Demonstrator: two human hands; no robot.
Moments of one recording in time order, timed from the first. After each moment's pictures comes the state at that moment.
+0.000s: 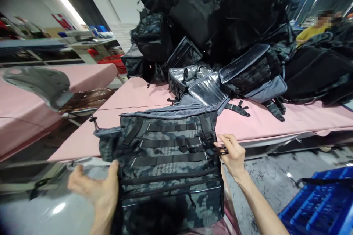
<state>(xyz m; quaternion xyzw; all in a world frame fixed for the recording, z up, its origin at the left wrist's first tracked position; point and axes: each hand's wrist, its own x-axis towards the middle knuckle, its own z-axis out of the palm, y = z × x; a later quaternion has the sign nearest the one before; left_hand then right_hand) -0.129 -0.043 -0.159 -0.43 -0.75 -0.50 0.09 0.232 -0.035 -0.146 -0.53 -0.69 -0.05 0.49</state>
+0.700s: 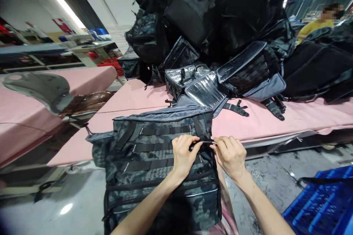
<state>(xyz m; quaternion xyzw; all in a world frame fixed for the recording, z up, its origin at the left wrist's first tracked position) 0.076 -0.004 -0.130 -0.76 -0.50 -0.42 -0.08 0.244 -0.037 -0.120 -0.54 -0.75 -0.19 0.33</state>
